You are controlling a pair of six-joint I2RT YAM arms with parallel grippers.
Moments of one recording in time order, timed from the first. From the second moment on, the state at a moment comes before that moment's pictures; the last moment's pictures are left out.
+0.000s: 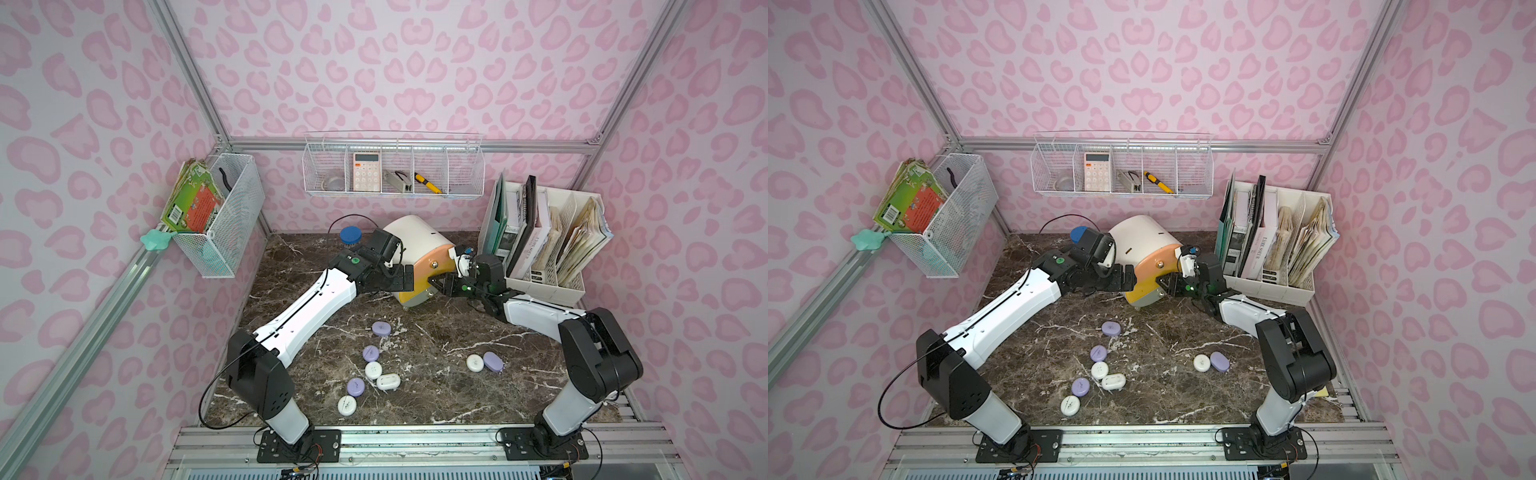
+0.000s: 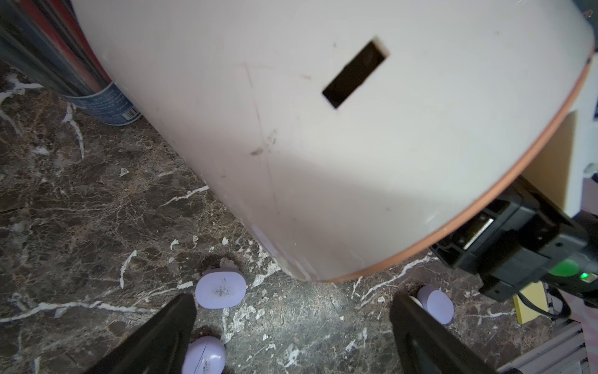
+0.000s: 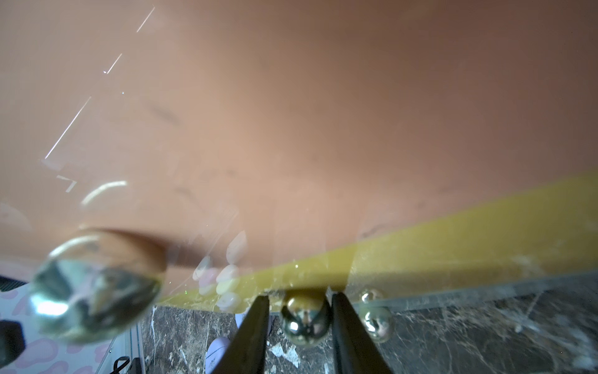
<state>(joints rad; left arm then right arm) -0.58 1.64 1.58 -0.87 -0.01 -0.50 0.42 1.69 0.94 0.31 -0.56 0.52</state>
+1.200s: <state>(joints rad) -0.56 1.69 1.61 -0.82 -0.07 -0.46 0.46 1.40 0.68 0.25 -0.45 0.51</state>
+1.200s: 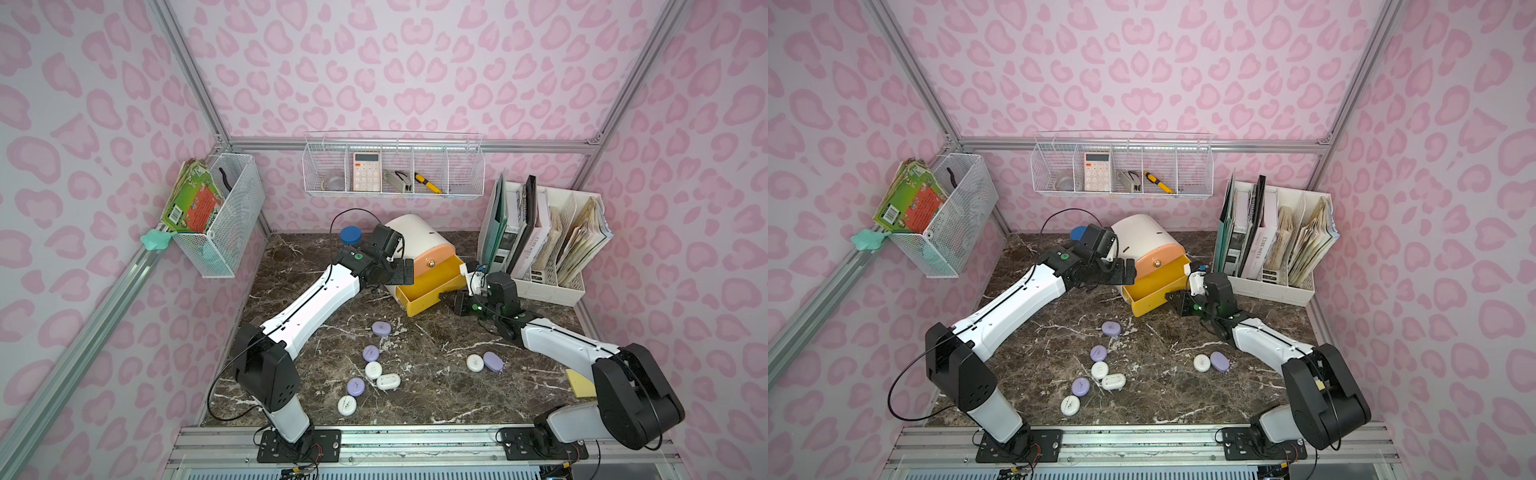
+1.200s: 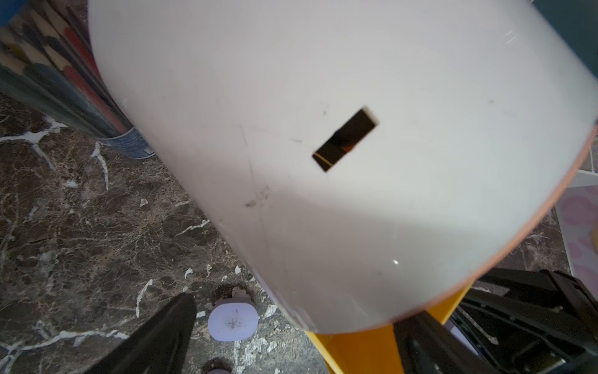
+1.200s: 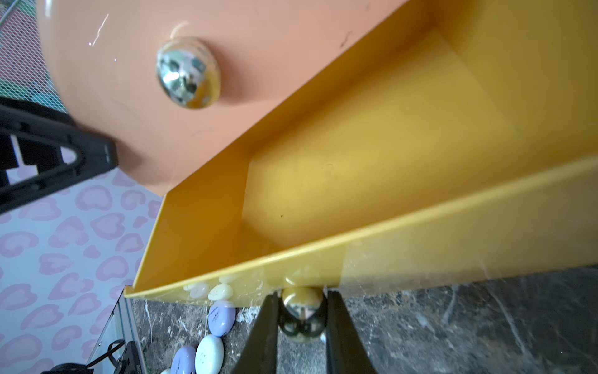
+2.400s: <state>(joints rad) -0.51 1.61 1.59 -0.76 0.06 -0.47 0.58 1.14 0.59 0.12 -0.34 0.42</state>
